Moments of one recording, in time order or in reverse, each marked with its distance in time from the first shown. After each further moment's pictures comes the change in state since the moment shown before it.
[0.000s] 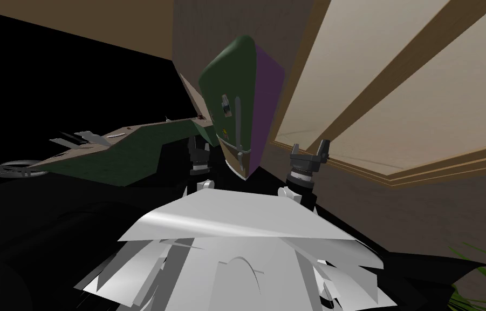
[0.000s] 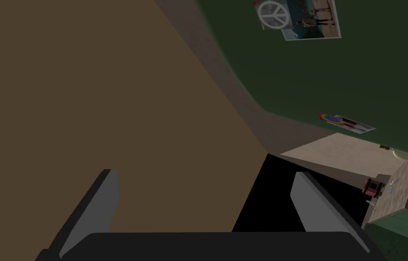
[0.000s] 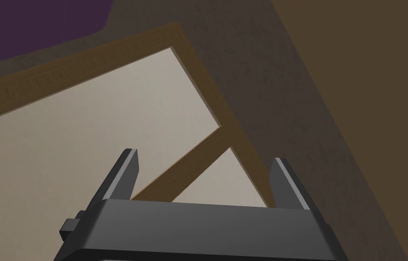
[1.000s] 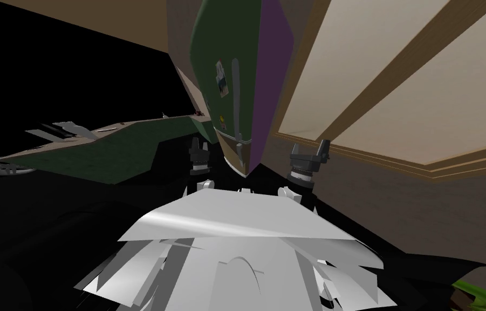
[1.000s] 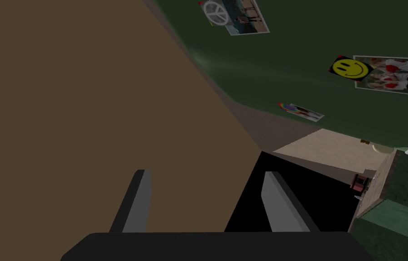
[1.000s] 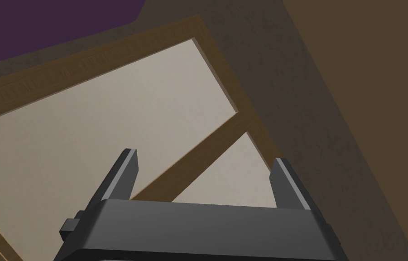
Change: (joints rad) left arm 0.000 0.000 0.000 0.000 0.000 0.000 0.000; right arm 0.000 0.000 0.000 0.000 0.000 0.000 0.000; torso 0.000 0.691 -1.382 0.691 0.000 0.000
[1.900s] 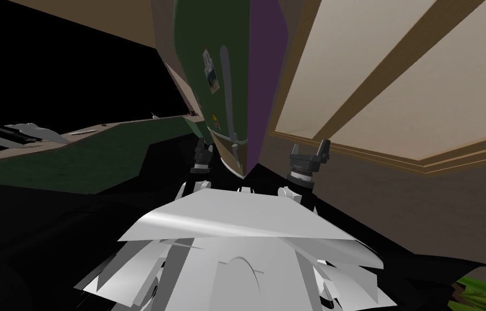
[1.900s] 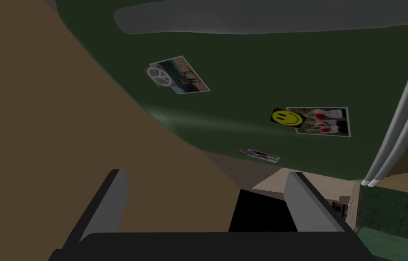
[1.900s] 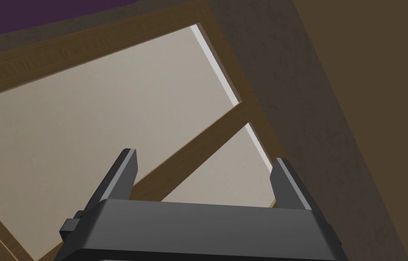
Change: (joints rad) left arm -0.001 0.150 -0.001 -0.023 -0.024 0.150 0.010; right arm 0.000 0.000 0.000 0.000 0.000 0.000 0.000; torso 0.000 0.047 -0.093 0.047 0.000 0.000
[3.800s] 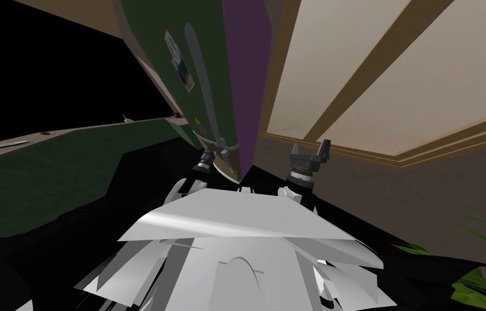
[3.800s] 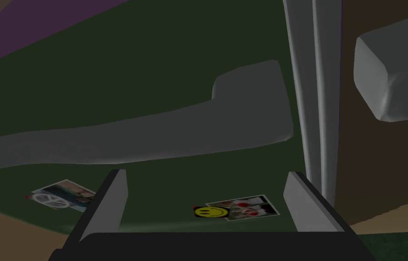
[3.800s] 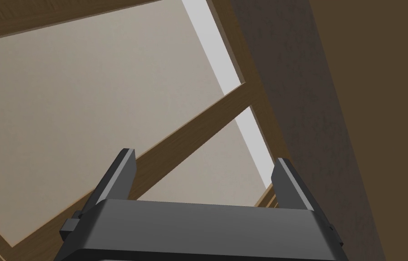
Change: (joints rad) left arm 0.002 0.199 -0.008 -0.045 -0.062 0.369 0.021; right arm 0.000 0.000 0.000 0.000 0.000 0.000 0.000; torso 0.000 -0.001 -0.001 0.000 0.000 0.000
